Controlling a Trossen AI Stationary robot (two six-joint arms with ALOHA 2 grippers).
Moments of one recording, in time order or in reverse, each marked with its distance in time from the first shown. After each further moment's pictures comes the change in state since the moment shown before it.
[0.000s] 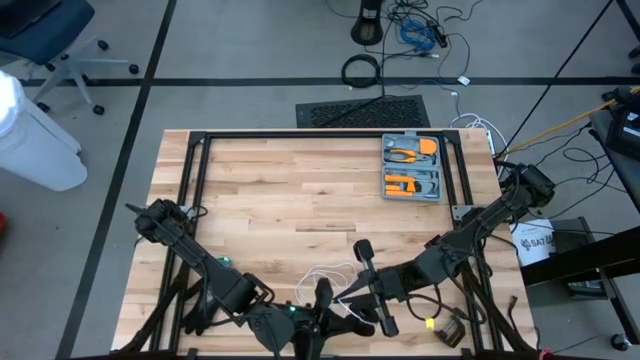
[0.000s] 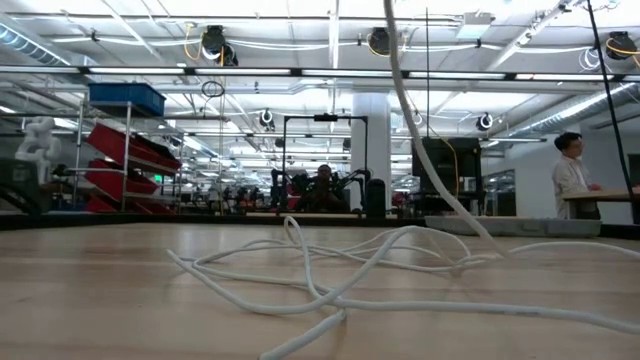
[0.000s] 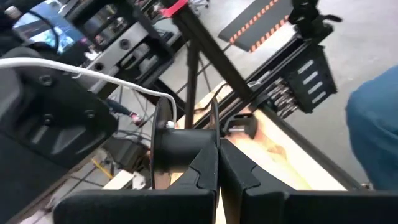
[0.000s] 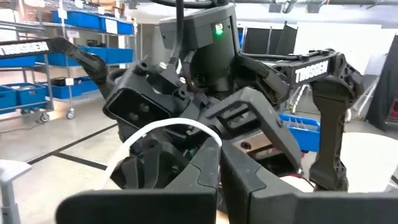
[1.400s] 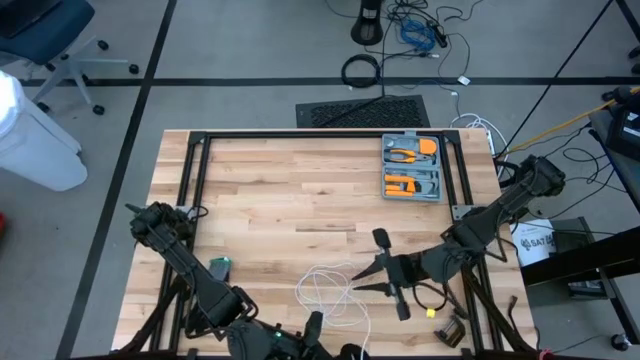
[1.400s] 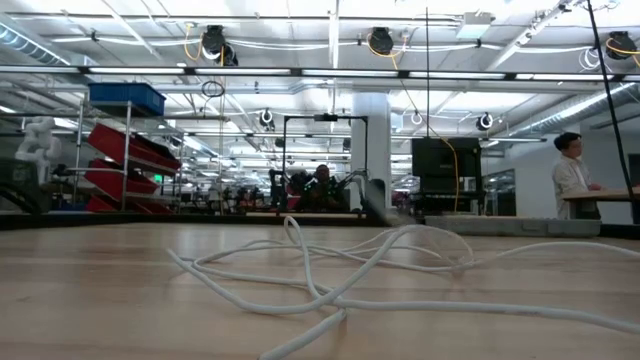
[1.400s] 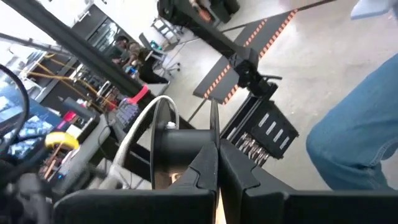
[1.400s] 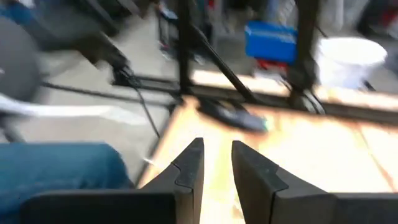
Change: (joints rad) left arm -0.087 -0.004 0.000 0.147 0.165 0.193; right arm 0.009 -0.158 0.000 -0.576 0.092 0.203
